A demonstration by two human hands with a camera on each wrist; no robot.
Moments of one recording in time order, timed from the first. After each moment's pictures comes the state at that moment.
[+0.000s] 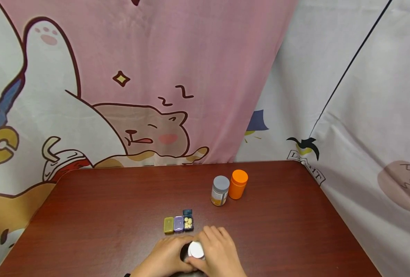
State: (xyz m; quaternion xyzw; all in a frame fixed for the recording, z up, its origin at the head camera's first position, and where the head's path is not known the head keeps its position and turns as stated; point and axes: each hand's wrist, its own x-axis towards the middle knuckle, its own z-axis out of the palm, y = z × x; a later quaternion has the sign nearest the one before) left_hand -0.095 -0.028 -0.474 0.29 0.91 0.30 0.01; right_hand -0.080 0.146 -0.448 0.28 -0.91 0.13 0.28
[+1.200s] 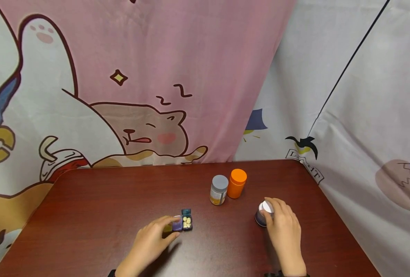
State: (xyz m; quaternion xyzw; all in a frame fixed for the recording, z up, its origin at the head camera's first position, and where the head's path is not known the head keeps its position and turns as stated) left_hand -0.113 -0.055 -0.460 0.15 0.94 0.29 -0.06; right_hand -0.117 0.288 -0.442 0.00 -0.94 0.17 0.30
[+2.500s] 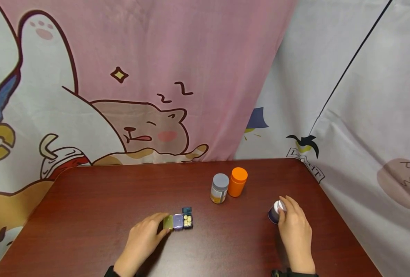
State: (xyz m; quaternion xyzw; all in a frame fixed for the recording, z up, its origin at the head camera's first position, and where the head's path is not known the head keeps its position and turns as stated) left_hand -0.121 -0.069 -0.476 0.09 0.97 0.21 -0.10; right_hand -0.117 0.316 -0.447 -0.07 -0.95 0.17 0.26
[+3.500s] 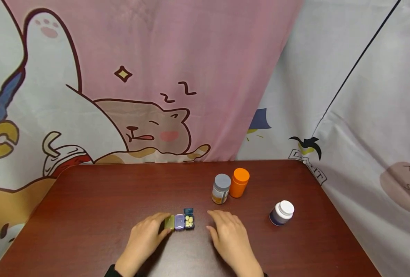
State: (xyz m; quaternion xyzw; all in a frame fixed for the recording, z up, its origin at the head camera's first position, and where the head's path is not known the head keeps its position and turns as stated) left_hand -0.119 -0.072 -0.473 0.10 0.97 0.21 -0.11; right_hand -0.106 0.169 -0.446 0.18 -0.96 0.13 0.19
